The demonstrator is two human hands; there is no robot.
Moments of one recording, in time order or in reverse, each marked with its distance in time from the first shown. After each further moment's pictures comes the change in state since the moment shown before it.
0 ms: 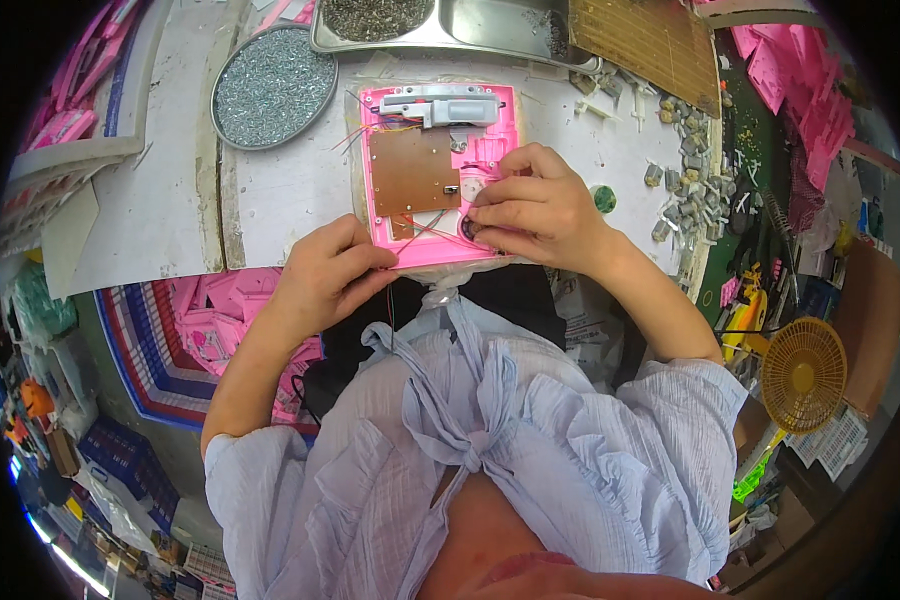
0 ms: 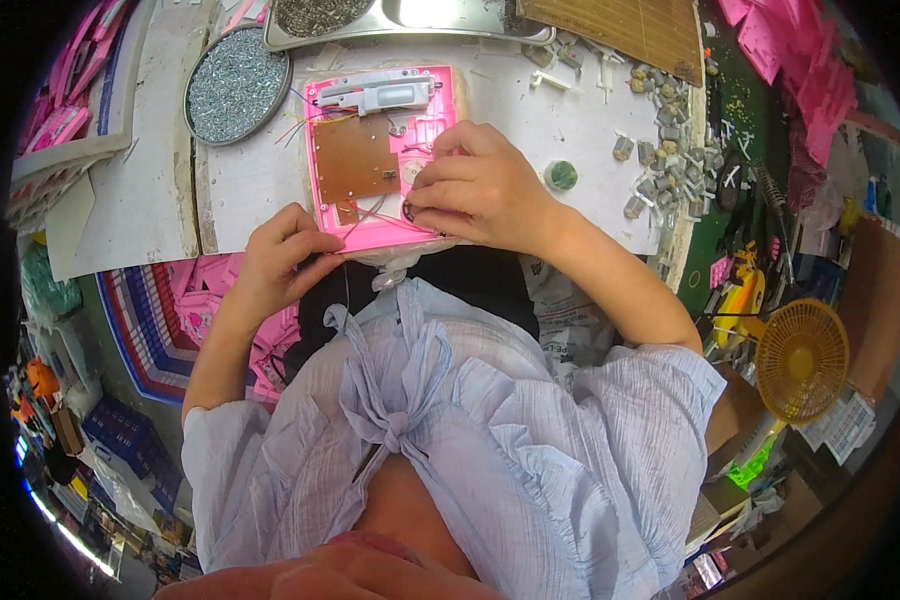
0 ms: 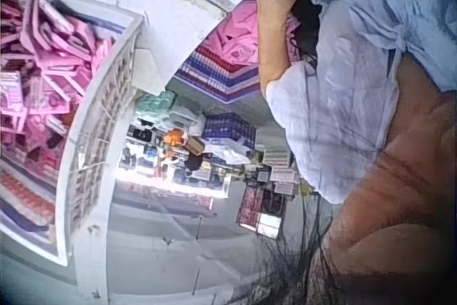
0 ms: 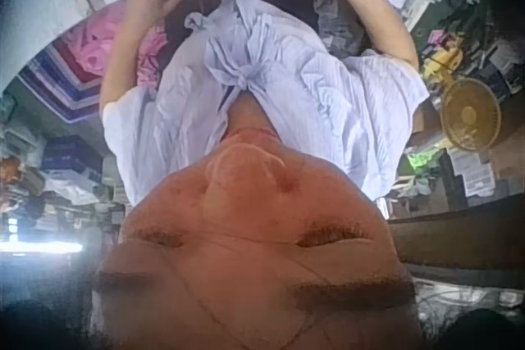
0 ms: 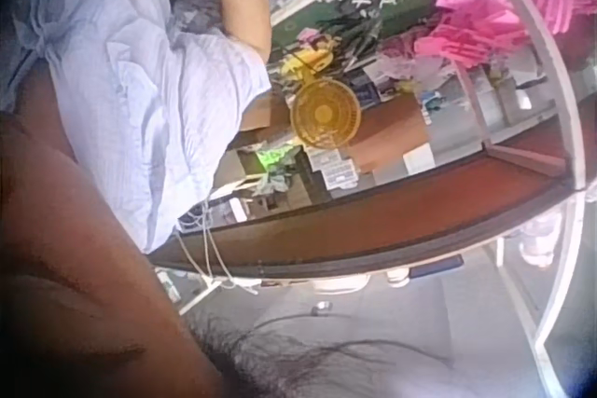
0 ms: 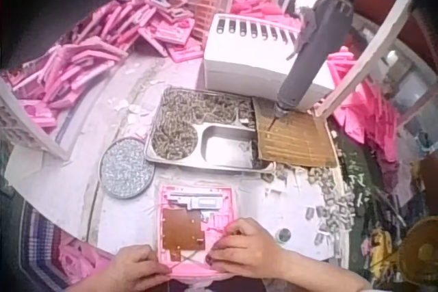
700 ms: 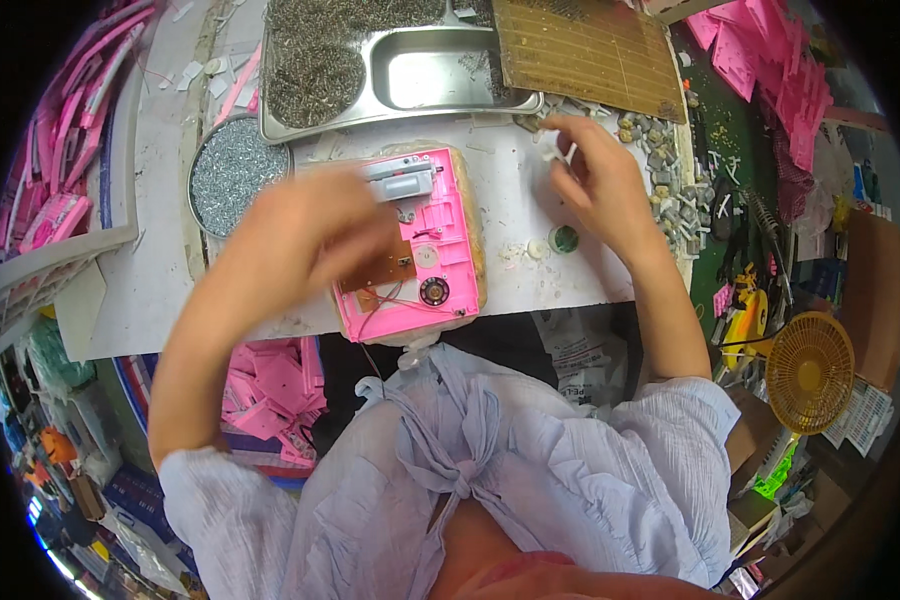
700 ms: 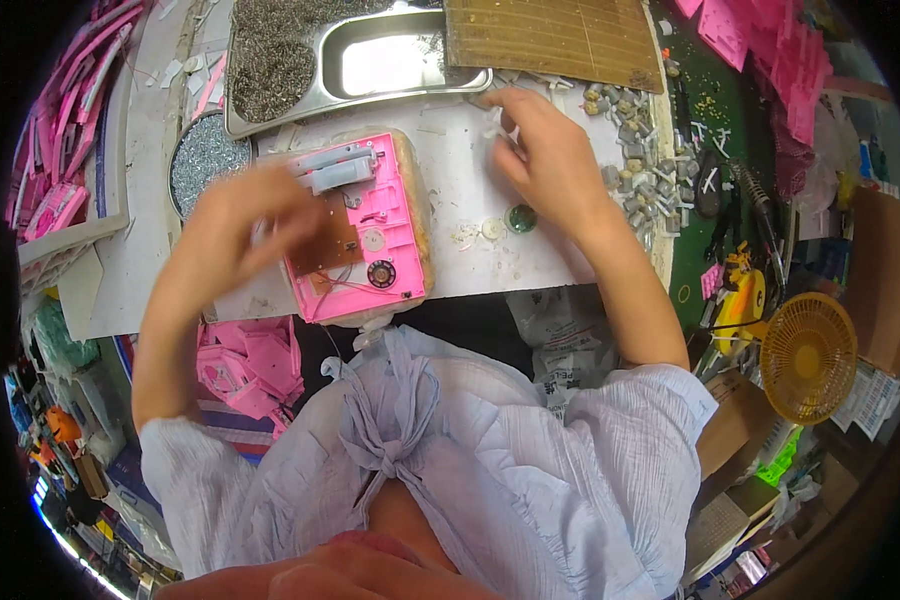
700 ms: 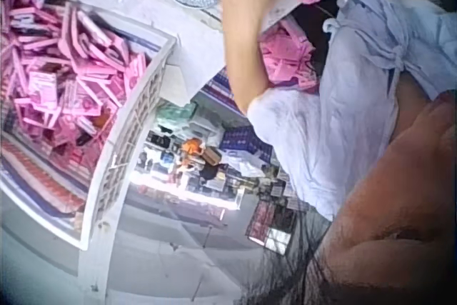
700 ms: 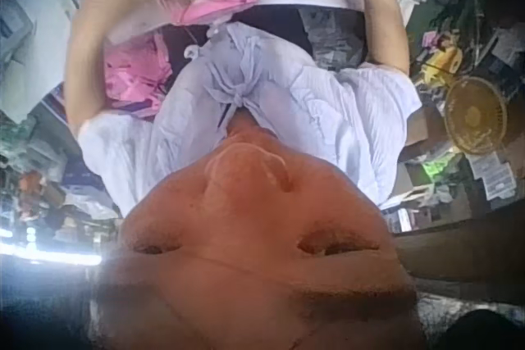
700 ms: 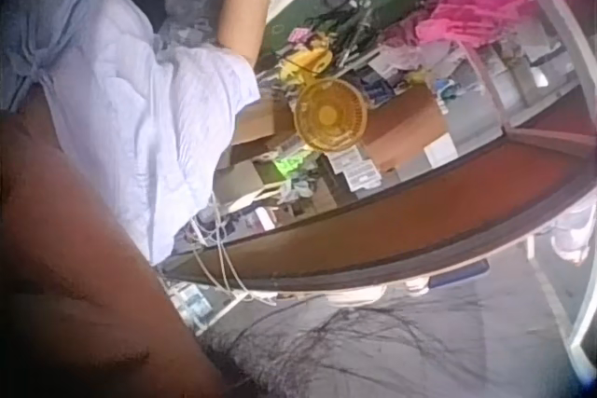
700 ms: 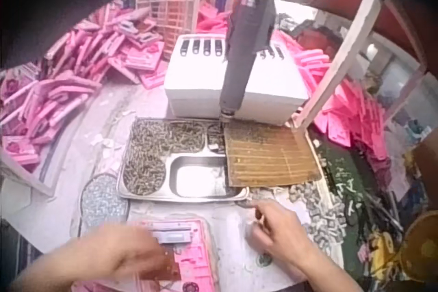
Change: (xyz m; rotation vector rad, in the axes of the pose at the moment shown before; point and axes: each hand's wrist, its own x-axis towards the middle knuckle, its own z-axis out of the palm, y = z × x) left_hand 0.144 0.032 -0.059 0.117 -0.261 0.090; right_hand -0.016 0.041 -0.084 -0.187 0.187 0.654
